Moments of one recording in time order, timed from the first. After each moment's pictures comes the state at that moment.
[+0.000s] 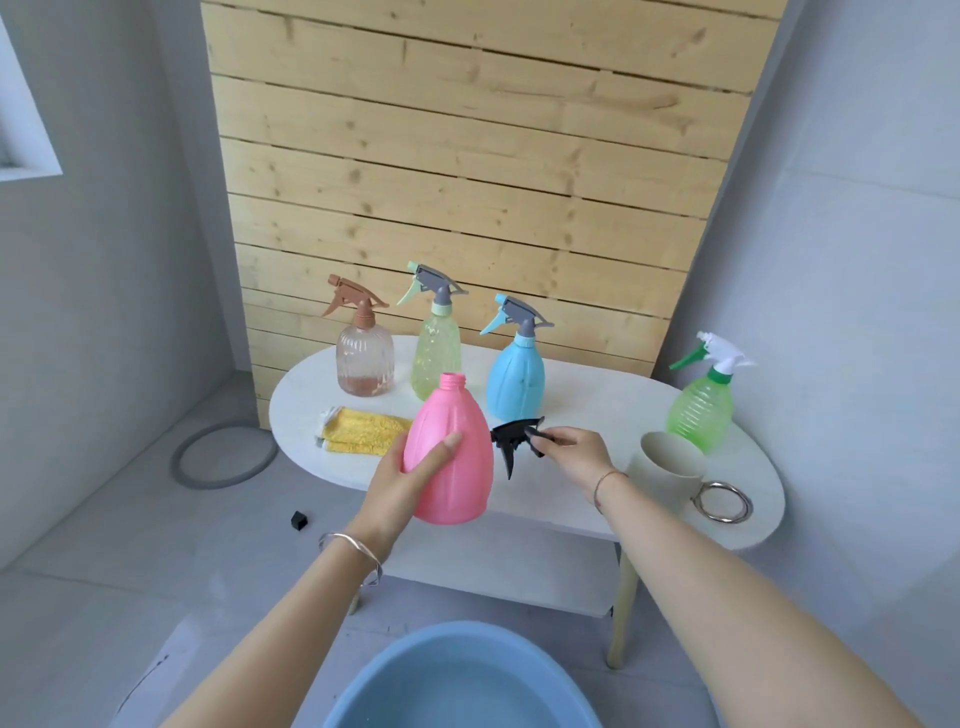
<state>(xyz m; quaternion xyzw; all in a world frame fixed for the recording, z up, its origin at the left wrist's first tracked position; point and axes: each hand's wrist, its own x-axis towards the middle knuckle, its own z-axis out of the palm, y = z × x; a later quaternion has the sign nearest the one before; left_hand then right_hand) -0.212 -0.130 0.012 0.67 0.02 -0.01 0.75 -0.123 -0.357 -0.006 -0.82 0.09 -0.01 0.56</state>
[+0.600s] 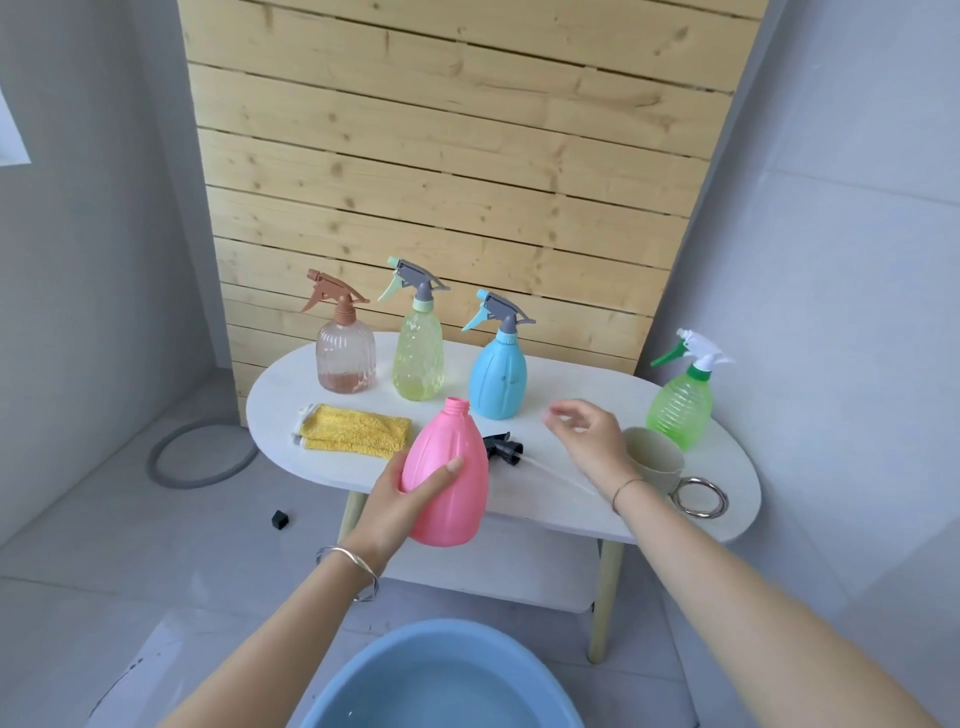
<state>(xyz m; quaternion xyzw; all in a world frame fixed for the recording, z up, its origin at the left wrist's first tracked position) -0.220 -0.149 -0.001 0.67 0.02 -0.03 0.74 -0.137 -0.382 0.018 -0.85 0.02 -0.15 0.51</state>
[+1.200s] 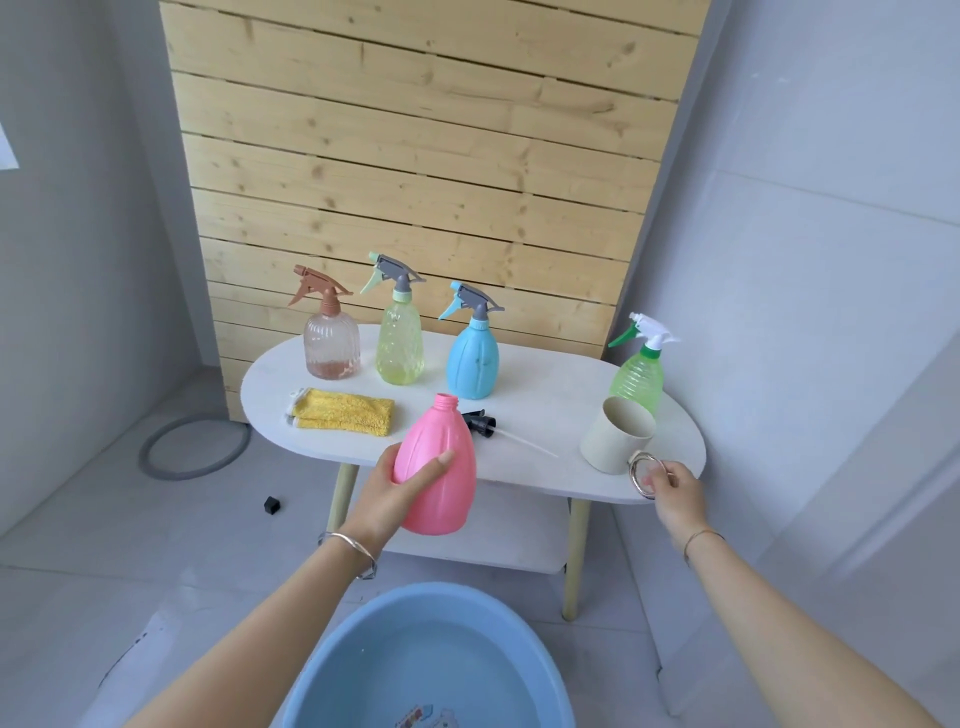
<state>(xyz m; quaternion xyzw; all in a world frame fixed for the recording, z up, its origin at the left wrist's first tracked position) -0.264 -0.160 0.003 0.68 0.02 -0.05 0.73 -0.235 -0.504 -0.026 -0.80 0.24 -0.18 0.52</state>
